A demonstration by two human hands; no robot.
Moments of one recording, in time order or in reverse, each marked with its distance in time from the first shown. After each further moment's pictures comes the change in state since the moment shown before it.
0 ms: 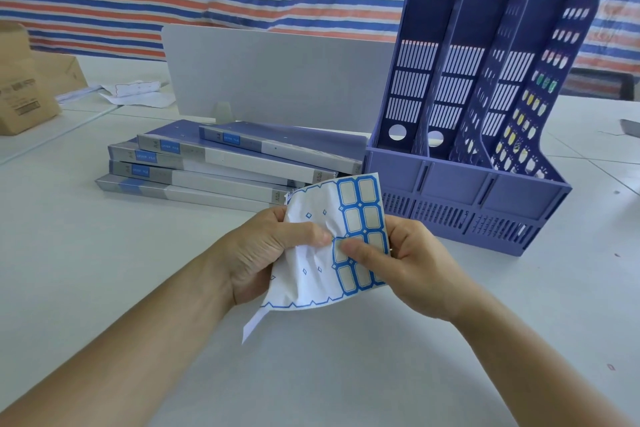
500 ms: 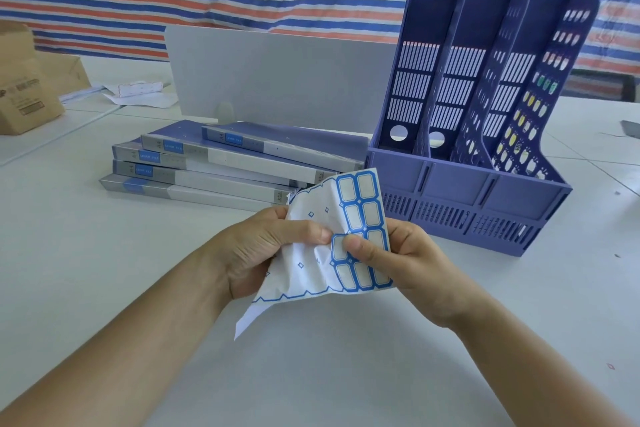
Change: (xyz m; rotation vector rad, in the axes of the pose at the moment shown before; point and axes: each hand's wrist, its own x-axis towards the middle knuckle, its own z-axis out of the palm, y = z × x) left_hand 0.003 0.001 -0.008 -0.023 -0.099 -0.027; right_hand -0.001 0.001 0.002 0.335 -0.092 0.044
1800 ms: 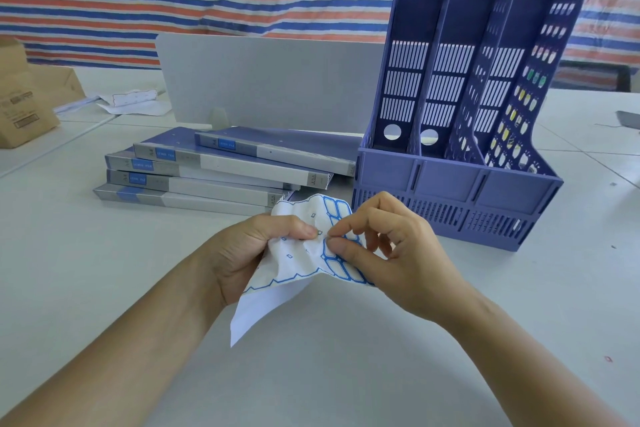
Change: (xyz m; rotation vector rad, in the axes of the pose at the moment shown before) left_hand 0.009 -0.006 -0.005 -0.275 -0.244 -0.045; right_hand 0.004 0.002 0.000 -0.777 0.311 -0.381
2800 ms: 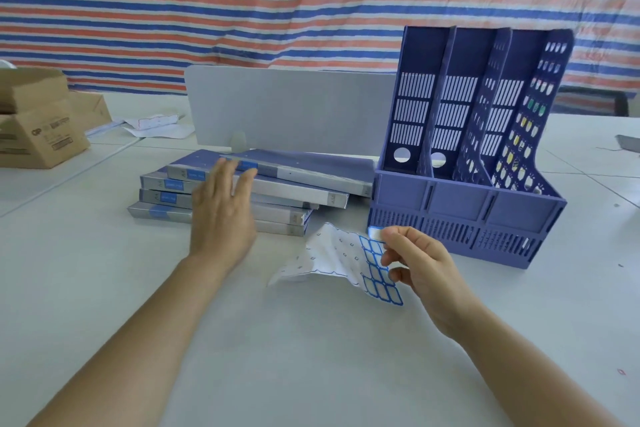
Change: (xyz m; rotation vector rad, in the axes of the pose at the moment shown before) left_hand -0.009 0.038 -0.092 1.990 1.259 0.613; right_hand 0.002 0.005 0.010 0.624 0.139 0.557
